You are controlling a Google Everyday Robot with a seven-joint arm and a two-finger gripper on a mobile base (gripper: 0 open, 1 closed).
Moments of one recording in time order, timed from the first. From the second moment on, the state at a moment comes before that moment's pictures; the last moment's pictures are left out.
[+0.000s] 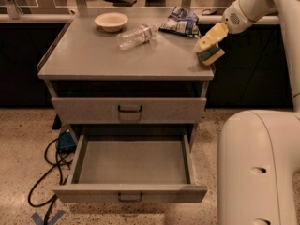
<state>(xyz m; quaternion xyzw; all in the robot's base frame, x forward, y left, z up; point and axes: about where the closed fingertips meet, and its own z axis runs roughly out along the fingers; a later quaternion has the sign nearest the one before) 0.764 -0.227 0.898 -0.37 0.87 0.11 0.30</state>
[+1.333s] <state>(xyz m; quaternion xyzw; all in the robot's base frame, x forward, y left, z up) 0.775 -0.222 0.853 -0.36 0.89 0.10 0.25</state>
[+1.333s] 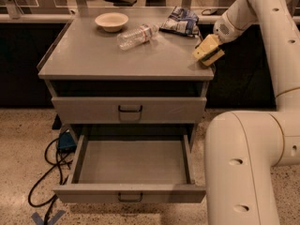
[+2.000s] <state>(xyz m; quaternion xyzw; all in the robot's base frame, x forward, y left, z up) 0.775 -0.222 0.853 -0.36 0.89 0.10 0.25</state>
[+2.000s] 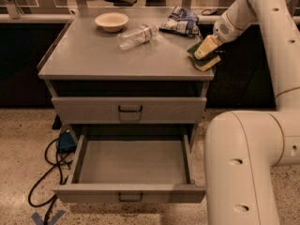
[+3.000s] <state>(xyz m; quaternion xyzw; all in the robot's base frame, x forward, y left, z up) 0.778 -0.202 0.923 -0.39 0.87 0.06 0.30</state>
